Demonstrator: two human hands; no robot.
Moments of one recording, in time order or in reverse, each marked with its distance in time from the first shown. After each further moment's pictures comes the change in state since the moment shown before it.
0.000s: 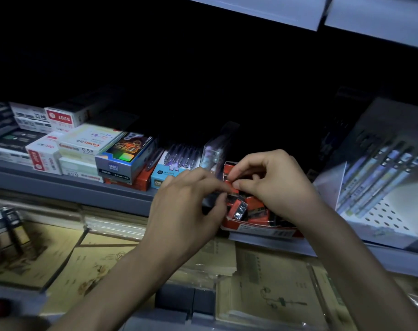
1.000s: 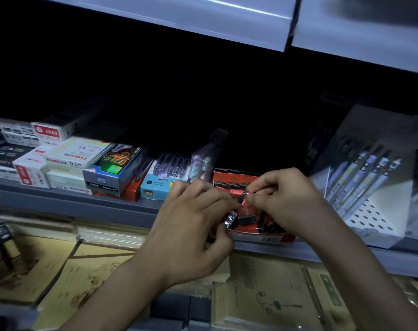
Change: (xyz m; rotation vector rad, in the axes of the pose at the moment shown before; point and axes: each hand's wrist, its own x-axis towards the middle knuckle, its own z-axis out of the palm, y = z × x) left_hand 0.000 0.011 -0.002 0.096 -0.187 0.313; right_hand -0.020 0.015 -0.022 -0.018 0.053 0.337
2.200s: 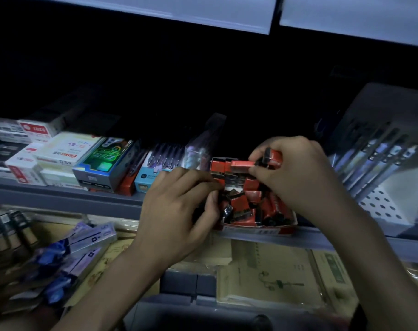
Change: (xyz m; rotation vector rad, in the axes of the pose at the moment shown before) left_hand 0.008 -0.010 0.007 0.034 0.214 -0.074; right_hand 0.014 -0.007 -0.023 -0.207 0.115 -0.266
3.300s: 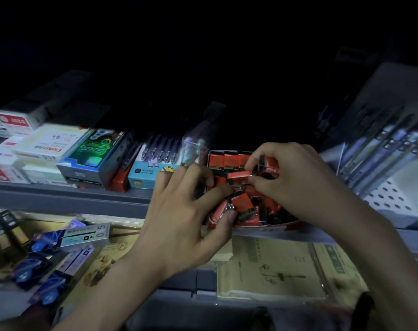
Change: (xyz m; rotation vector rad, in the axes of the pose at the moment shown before) left_hand -0.008 0.001 0.008 0.043 -0.158 0.005; right_hand -0.006 0.006 0.010 -0.042 -0.198 -0.041
